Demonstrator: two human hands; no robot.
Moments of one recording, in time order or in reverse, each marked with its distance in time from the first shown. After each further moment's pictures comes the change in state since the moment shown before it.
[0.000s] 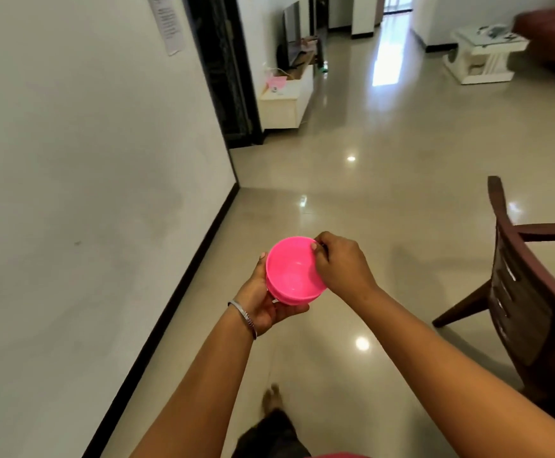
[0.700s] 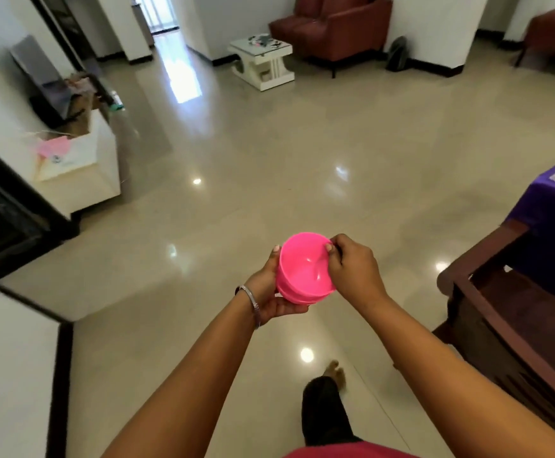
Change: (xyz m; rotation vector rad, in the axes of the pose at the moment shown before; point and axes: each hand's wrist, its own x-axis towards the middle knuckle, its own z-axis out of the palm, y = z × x) left_hand 0.461 0.240 0.343 0.706 -0.446 -0.224; right_hand 0.416 0.266 -0.105 -0.067 0.571 0.569
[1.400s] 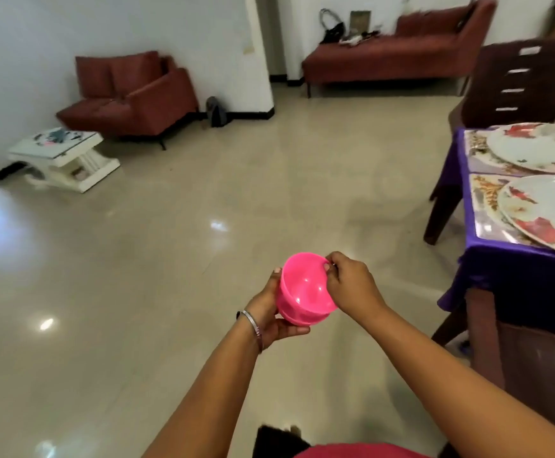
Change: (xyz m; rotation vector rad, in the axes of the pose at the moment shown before) left_hand 0.378 0.331 0.205 0.468 -0.432 -0.101; right_hand 0.428 0.121 -0.061 -0.064 0.402 0.440
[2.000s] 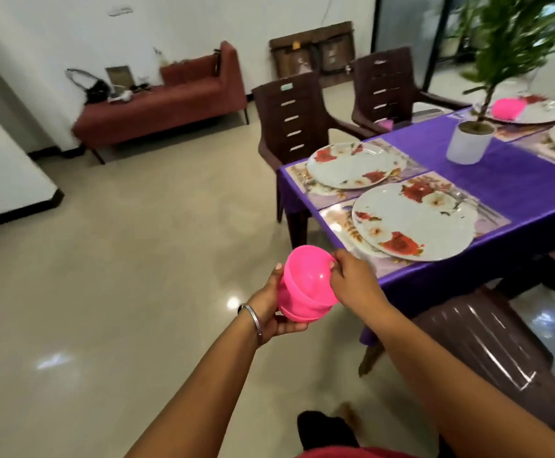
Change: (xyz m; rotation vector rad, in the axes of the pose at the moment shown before) left_hand 0.244 0.177 0.234 0.547 -0.548 -0.085; right_hand 0.196 0.132 -0.134 -0.095 0.542 0.530
